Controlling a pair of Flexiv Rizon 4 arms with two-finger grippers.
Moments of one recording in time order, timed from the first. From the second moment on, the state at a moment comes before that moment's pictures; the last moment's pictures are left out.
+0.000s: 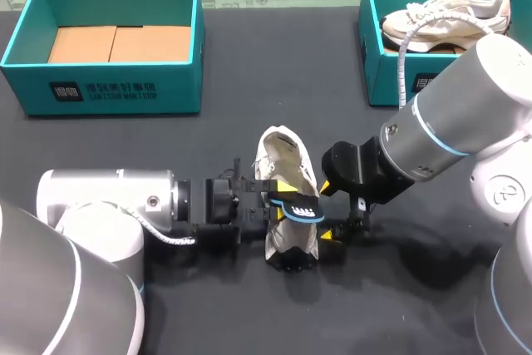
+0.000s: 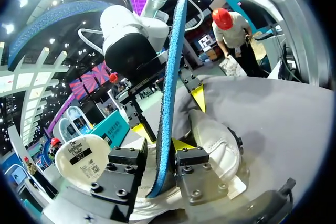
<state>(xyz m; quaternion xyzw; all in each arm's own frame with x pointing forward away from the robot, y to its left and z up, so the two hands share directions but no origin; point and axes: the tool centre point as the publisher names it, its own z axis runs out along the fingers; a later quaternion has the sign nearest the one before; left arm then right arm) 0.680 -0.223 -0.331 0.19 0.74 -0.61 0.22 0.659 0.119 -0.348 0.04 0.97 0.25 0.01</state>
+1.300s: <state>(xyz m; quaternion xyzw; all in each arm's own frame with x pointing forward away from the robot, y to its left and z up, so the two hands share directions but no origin) 0.684 -0.223 -0.337 0.25 0.72 -0.61 0.24 0.659 0.119 -0.348 0.04 0.97 0.25 0.01</state>
